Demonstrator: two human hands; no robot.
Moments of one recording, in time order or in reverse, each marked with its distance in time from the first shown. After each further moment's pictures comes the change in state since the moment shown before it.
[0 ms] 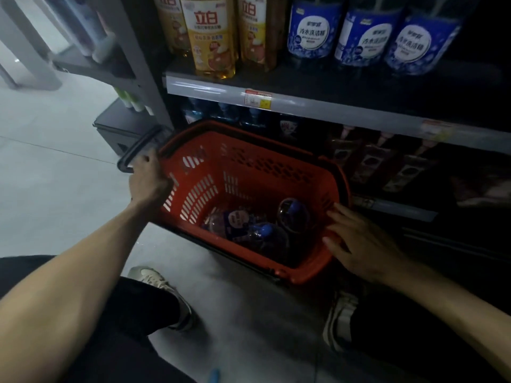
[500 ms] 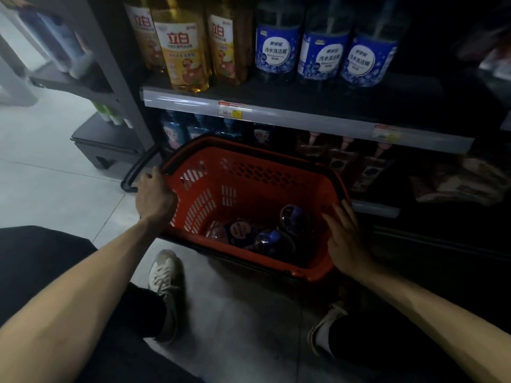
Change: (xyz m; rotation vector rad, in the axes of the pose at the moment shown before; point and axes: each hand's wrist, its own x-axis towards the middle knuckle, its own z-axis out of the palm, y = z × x) left_hand -0.041 0.046 0.029 -0.079 0.029 -0.019; right_hand -0.030 0.023 0.025 0.156 0.260 0.295
